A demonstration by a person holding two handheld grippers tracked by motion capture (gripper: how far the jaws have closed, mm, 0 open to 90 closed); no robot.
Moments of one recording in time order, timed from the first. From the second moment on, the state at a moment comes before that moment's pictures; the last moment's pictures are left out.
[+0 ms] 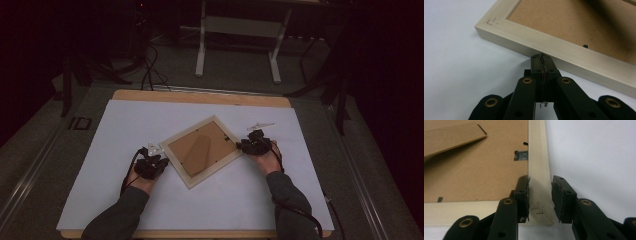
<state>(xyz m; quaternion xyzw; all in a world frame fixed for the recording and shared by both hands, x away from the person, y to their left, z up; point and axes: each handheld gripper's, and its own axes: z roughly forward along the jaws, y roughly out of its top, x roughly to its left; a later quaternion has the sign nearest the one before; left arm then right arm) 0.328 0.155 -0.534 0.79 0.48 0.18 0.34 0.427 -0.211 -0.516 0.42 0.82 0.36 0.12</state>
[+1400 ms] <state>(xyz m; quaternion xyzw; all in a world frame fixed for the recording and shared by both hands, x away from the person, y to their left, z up) 0.380 0.152 -0.534 0.77 0.51 0.17 0.34 0.368 -0.222 -0.516 0.43 0.82 0.37 0.10</state>
